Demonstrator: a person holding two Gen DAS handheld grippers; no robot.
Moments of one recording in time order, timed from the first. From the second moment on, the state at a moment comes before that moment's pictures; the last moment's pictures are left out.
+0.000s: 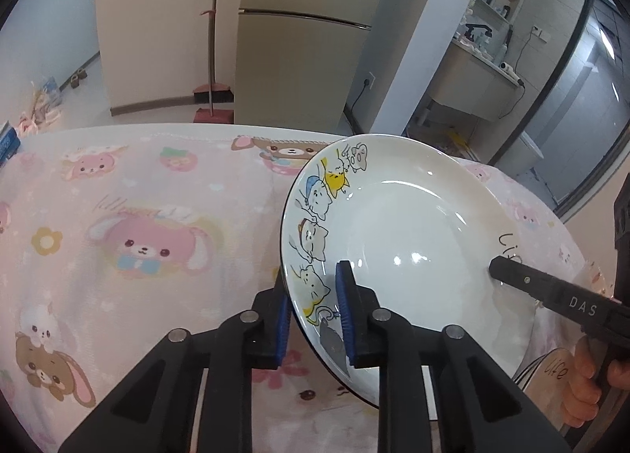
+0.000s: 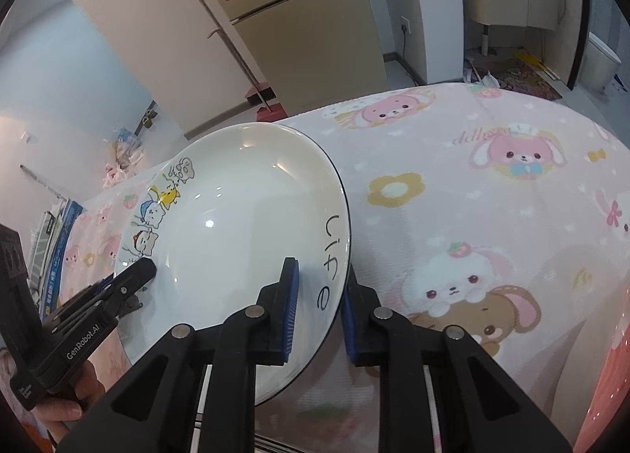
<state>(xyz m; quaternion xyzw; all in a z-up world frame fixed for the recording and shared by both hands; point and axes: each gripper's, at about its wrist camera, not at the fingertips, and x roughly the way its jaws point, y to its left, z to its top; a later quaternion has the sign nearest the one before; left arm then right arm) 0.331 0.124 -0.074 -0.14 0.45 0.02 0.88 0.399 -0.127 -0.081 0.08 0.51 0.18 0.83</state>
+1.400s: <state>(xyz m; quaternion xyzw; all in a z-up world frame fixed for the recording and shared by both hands) 0.305 0.131 -0.021 -0.13 0.43 0.04 0.89 0.379 -0.128 -0.049 0.10 0.50 0.21 0.83</state>
